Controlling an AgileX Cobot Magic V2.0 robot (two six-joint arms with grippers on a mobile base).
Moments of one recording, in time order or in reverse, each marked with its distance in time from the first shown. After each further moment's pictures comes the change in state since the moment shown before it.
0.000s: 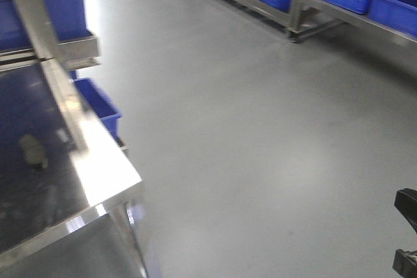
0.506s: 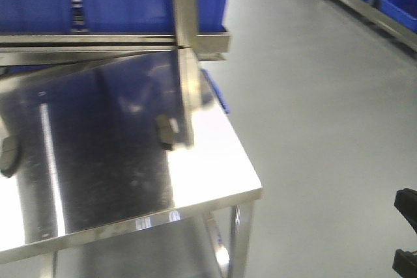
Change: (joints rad) left arm 0.000 0.000 0.000 0.000 0.000 0.000; right arm 0.000 0.000 0.000 0.000 0.000 0.000
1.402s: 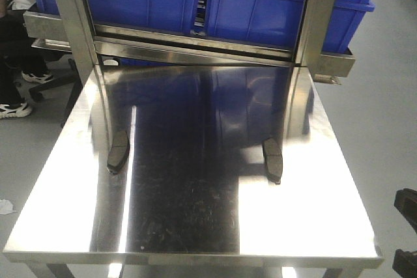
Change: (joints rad) left arm 0.000 0.000 0.000 0.000 0.000 0.000; right arm 0.000 0.000 0.000 0.000 -0.001 0.000
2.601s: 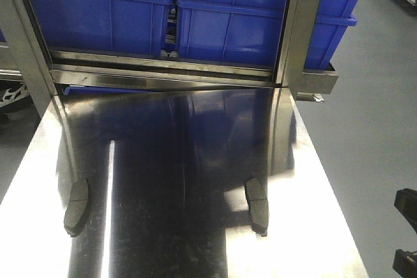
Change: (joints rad) left arm 0.000 0.000 0.000 0.000 0.000 0.000; right arm 0.000 0.000 0.000 0.000 0.000 0.000
